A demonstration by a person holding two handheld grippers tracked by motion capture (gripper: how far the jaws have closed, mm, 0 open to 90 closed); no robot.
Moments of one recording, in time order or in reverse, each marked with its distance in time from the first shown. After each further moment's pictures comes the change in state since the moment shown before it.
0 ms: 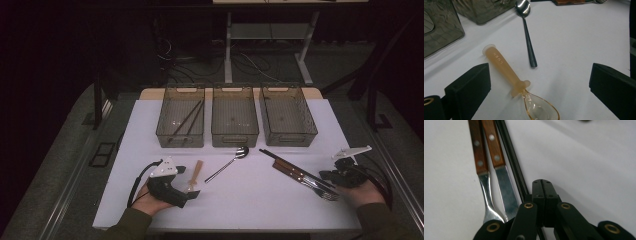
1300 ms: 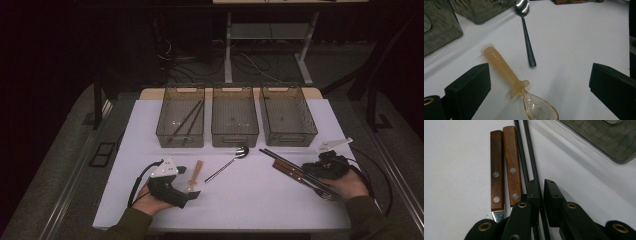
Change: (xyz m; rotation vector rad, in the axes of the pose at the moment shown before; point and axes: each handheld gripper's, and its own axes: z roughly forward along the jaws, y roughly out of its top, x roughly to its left) left arm 0.000 0.000 0.001 0.004 -0.005 0.006; right arm 0.010 0.031 0.026 -0.036 0.108 -0.112
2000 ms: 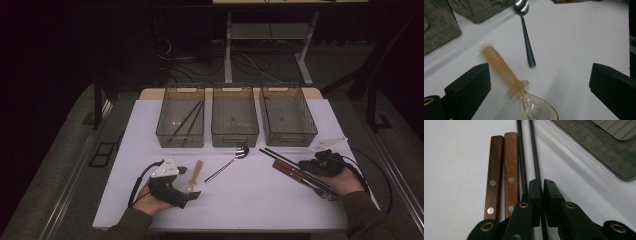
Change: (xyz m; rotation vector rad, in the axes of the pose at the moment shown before) left arm 0.000 0.000 0.001 0.009 -0.004 -0.001; right arm -0.004 0.005 0.011 -0.035 0.017 -0.078
